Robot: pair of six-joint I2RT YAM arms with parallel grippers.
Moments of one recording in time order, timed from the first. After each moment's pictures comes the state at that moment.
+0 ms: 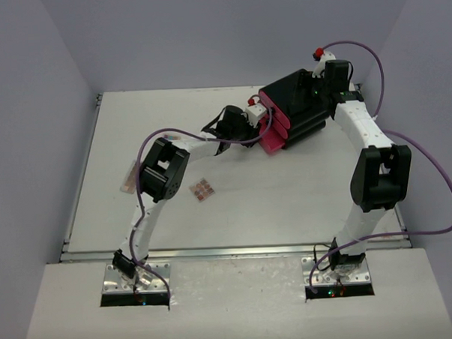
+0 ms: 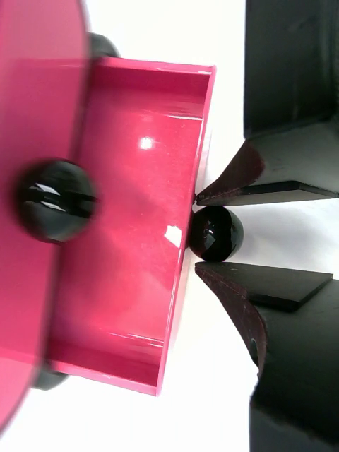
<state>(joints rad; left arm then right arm) -0.57 2.37 1.74 0.12 0.26 0.10 0.01 1.84 1.53 -0.25 -0.18 0.11</state>
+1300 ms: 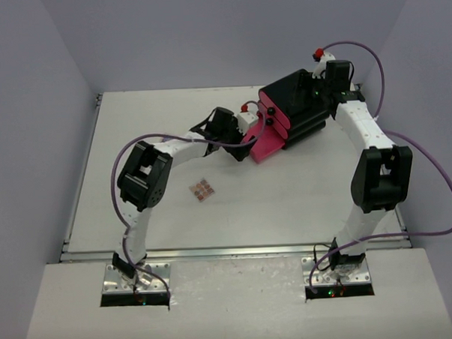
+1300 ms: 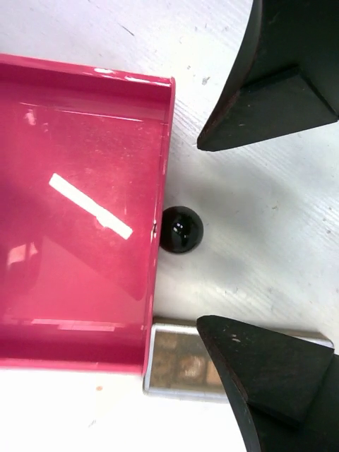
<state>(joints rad) -0.55 2.13 1.51 -0.10 0.22 0.25 0.01 1.83 1.53 -0.27 -0.22 0.11</state>
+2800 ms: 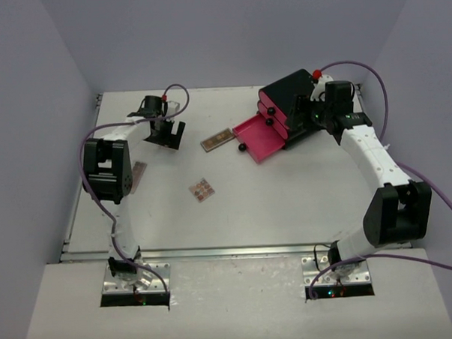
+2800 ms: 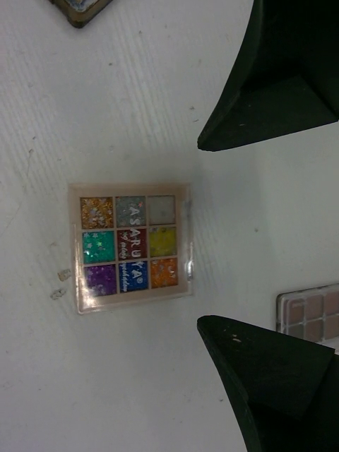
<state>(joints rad) -0.07 2.04 1.51 -0.51 0.05 0.20 0.07 1.51 1.24 -0.37 -0.24 0.14</state>
